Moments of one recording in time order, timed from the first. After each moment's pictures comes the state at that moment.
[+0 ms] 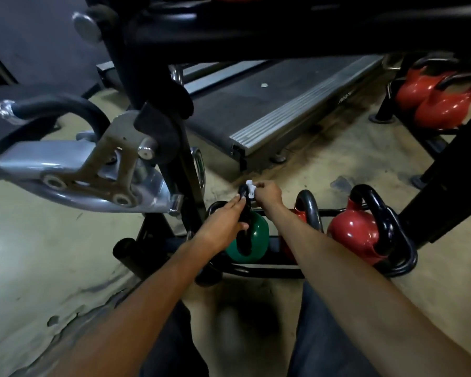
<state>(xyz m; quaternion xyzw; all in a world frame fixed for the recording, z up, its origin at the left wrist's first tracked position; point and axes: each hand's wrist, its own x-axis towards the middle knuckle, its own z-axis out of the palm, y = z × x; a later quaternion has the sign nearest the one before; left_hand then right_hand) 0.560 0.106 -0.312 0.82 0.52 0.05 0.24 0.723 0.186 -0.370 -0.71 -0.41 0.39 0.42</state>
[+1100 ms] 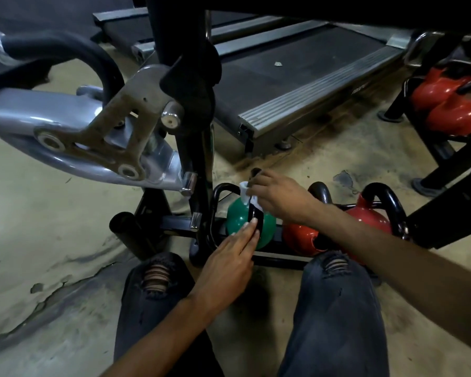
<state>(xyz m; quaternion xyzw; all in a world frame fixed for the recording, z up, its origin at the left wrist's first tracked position) 0.530 -0.003 -0.370 0.88 0.44 0.16 0.10 0.731 0.119 -0.305 -0.39 -0.92 -0.03 0.08</state>
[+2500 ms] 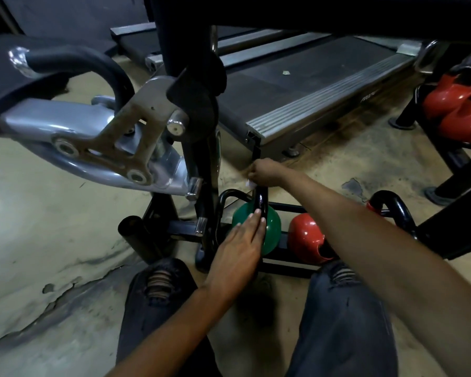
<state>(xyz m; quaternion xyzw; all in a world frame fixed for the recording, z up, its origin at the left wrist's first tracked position) 0.551 0.016 -0.351 0.86 0.49 0.12 0.02 0.690 0.215 -0.292 -0.59 -0.78 0.20 -0.05</state>
